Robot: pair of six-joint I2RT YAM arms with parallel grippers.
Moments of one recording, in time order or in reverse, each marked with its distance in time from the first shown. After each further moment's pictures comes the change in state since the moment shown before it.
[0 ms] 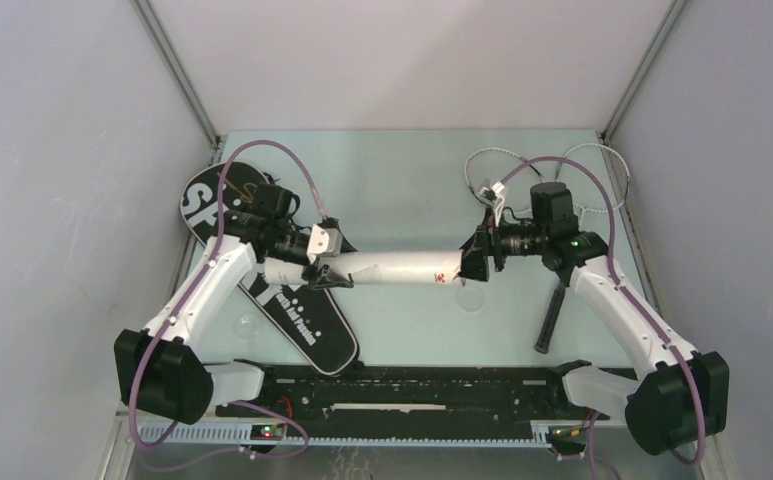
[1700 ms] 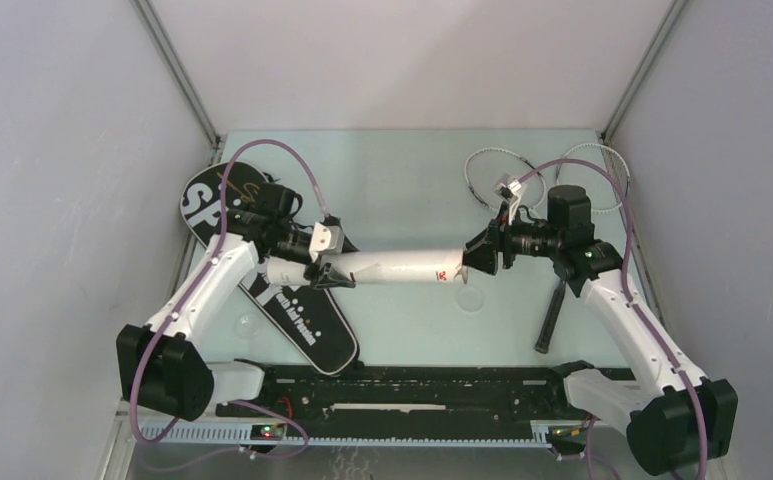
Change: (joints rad) left arm -0.010 0.017 0.000 0.019 0.008 -0.031; right arm -0.034 -0.082 -0.032 0.062 0.098 0.035
